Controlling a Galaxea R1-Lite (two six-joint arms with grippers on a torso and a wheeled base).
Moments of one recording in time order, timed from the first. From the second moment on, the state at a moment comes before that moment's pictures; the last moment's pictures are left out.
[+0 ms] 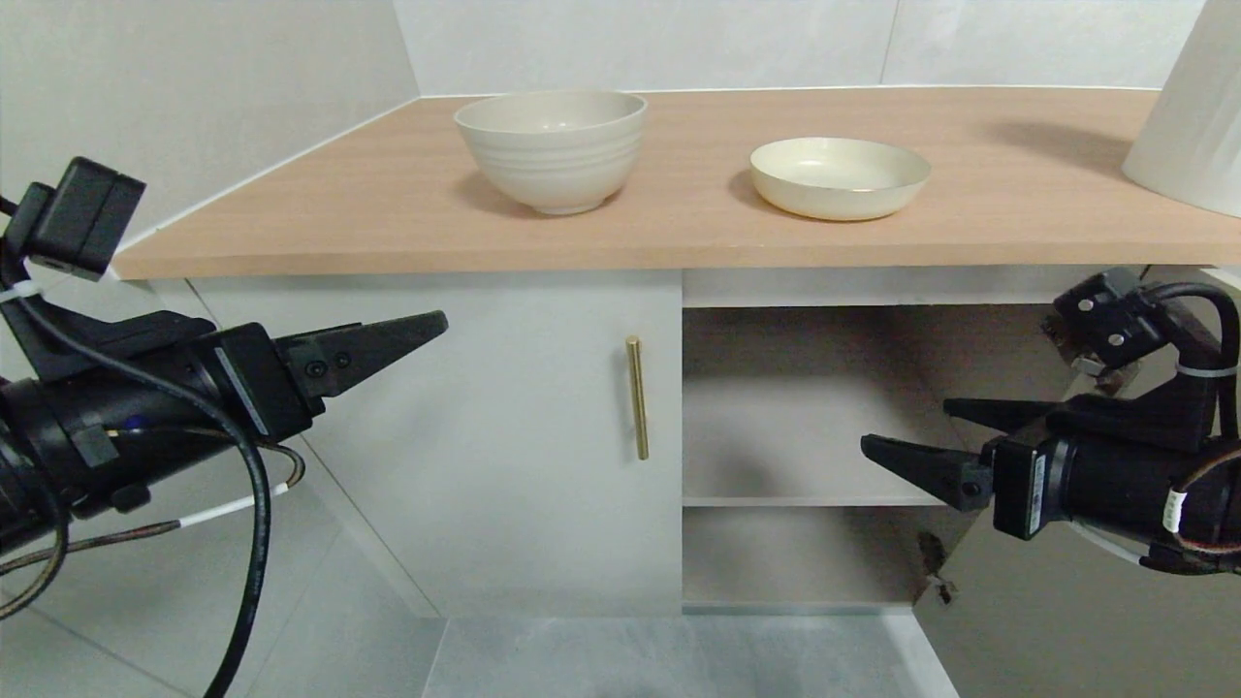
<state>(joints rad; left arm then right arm) -0.31 1.25 -0.70 -0.49 -0.25 -0.31 0.57 1.33 -0.66 -0.42 0.02 0.08</state>
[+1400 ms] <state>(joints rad) -0.31 1.27 -0.72 -0.49 -0.25 -0.33 0.58 1.33 -0.63 -0.42 0.02 0.01</state>
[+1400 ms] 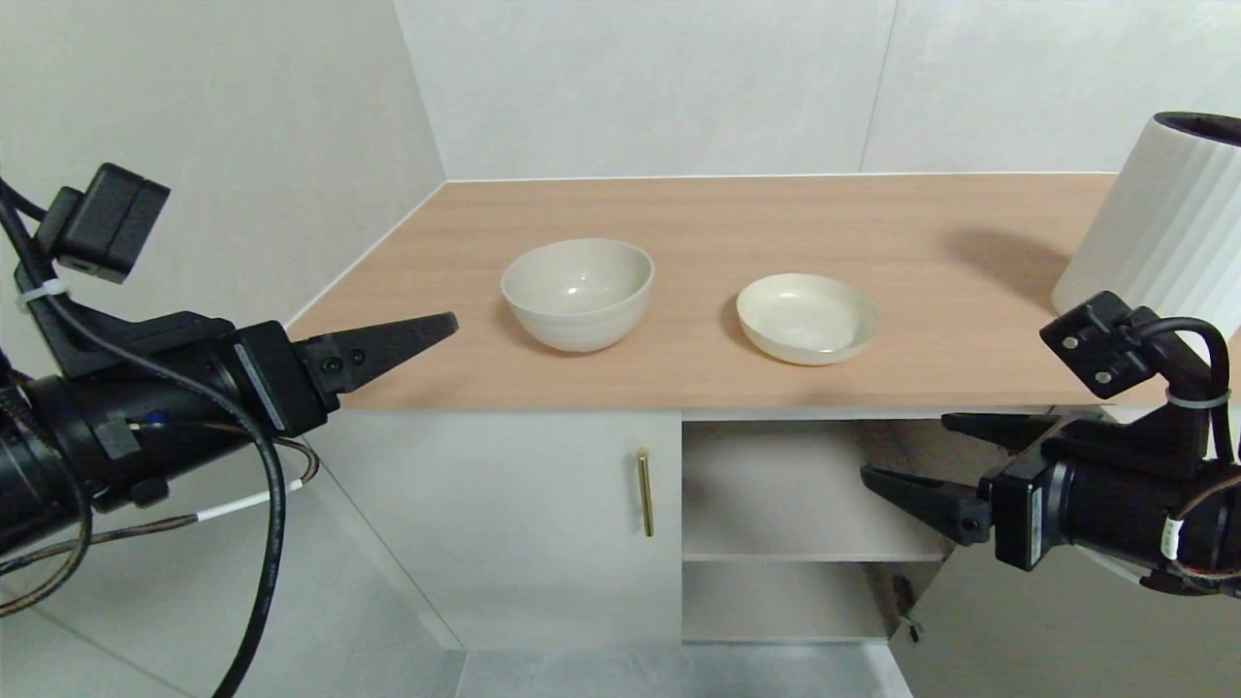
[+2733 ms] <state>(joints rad) -0.42 1.70 -1.38 0.02 0.34 -0.40 0.47 1.63 -1.28 -0.04 -0.24 0.22</state>
